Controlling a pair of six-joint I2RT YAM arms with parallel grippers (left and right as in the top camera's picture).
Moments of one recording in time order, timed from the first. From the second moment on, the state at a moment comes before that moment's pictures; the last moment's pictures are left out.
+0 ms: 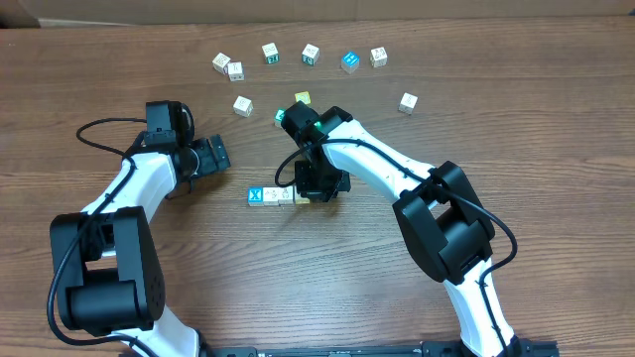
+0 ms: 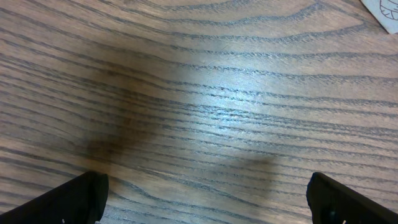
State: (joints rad) left arm 0.08 1.82 1.05 -0.38 0.03 -0.27; right arm 0.67 2.26 1.76 -1.07 -0.15 0.59
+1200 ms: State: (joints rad) left arm 0.08 1.82 1.05 -0.38 0.03 -0.27; right arm 0.67 2.26 1.76 -1.07 -0.17 0.68
